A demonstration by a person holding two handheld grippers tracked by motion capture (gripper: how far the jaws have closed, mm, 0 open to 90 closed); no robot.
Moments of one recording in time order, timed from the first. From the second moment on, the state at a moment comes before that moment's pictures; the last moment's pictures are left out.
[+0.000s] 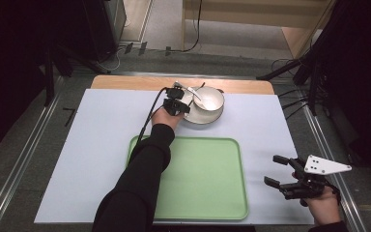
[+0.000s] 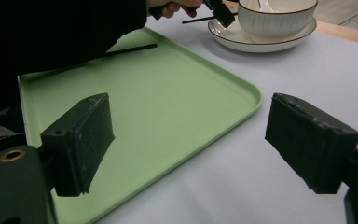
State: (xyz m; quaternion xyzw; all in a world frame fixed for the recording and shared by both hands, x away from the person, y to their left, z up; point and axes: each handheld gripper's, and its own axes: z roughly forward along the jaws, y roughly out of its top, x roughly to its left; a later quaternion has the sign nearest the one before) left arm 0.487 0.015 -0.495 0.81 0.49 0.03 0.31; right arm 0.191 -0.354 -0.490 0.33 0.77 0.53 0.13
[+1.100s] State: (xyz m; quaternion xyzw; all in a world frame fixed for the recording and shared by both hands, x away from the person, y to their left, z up) left arm 0.434 0.119 -0.444 0.81 0.48 0.03 0.32; right arm 0.189 -0.353 -0.490 0.33 0.77 0.53 0.13
